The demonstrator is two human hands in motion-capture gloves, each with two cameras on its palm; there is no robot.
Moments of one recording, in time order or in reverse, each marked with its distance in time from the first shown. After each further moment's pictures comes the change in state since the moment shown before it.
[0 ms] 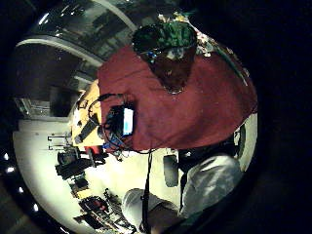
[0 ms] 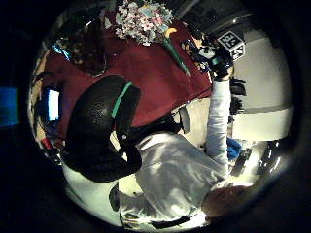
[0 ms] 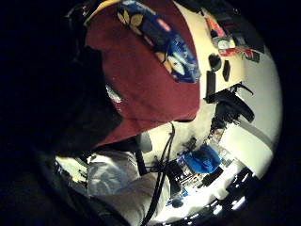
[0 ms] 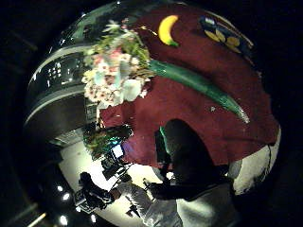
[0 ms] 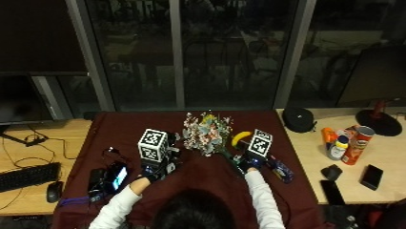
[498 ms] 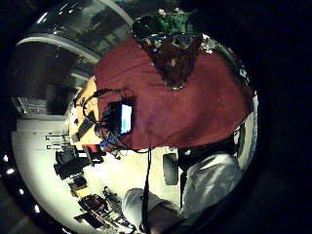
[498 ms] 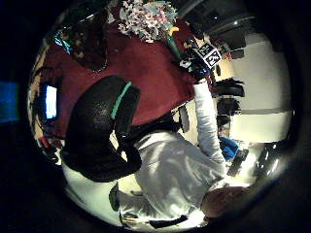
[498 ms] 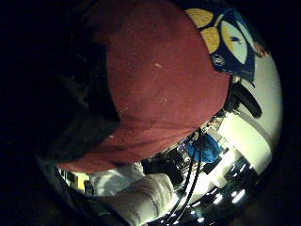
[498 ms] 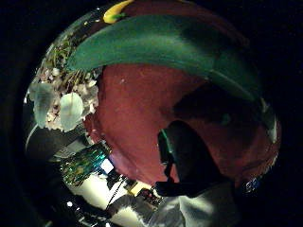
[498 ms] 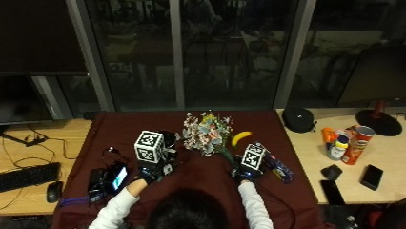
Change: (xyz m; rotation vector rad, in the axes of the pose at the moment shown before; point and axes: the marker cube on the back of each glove) left arm -0.012 0.005 0.010 -0.026 0.030 -0.014; right arm 0.005 0.011 0.075 -0.005 0.070 0.095
